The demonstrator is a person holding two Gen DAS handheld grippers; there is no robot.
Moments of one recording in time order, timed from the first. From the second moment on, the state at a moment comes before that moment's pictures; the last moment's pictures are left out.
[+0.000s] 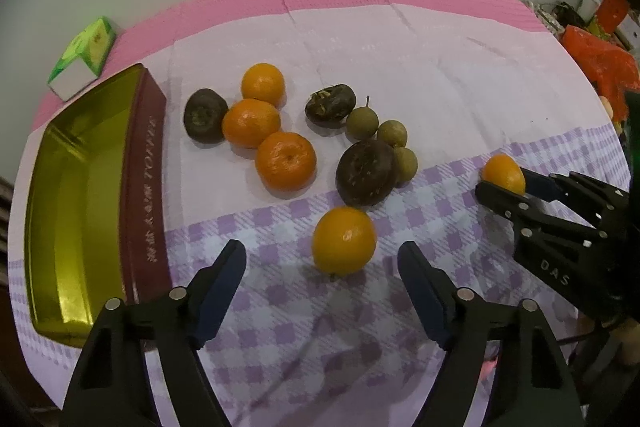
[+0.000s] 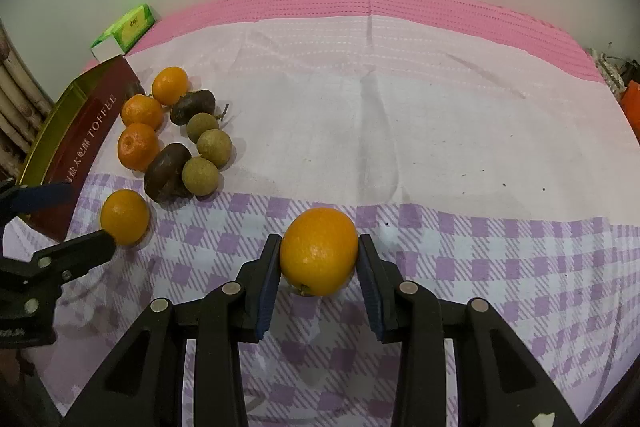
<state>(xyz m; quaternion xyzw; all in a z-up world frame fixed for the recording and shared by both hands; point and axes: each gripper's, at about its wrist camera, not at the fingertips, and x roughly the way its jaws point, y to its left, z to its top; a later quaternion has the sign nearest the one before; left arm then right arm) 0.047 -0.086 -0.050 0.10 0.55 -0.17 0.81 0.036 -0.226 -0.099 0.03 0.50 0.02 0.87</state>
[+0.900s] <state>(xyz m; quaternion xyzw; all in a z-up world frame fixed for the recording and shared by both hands) 0.061 -0.087 -0.072 0.09 0.57 -0.17 0.80 0.037 -0.226 -0.099 0.04 0.50 0.02 0.87</state>
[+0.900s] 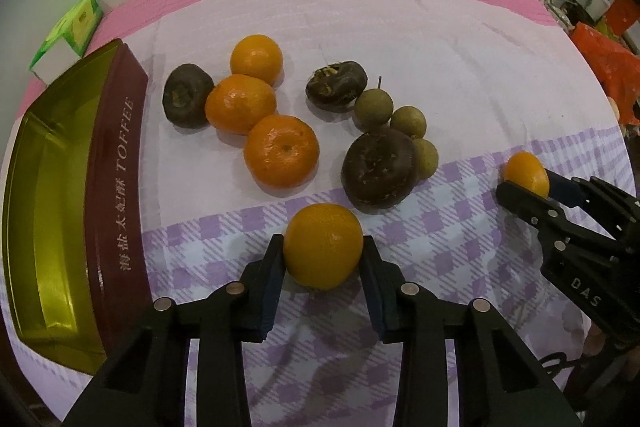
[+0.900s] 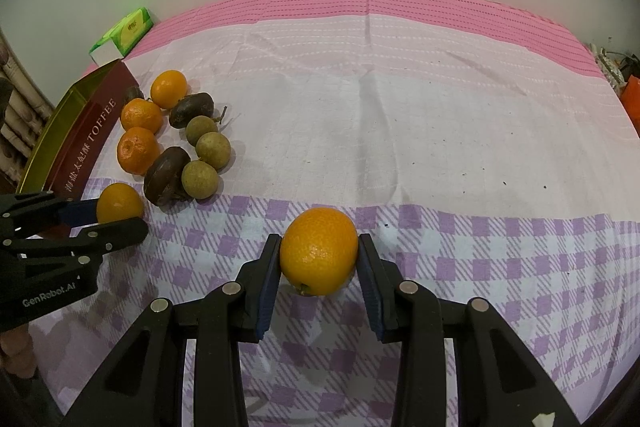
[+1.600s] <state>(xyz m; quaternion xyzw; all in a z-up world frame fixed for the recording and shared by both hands) 0.091 0.029 -0.010 0.05 0.53 -0.07 0.85 0.038 -0.223 -0.100 0.02 0.50 0.02 0.87</state>
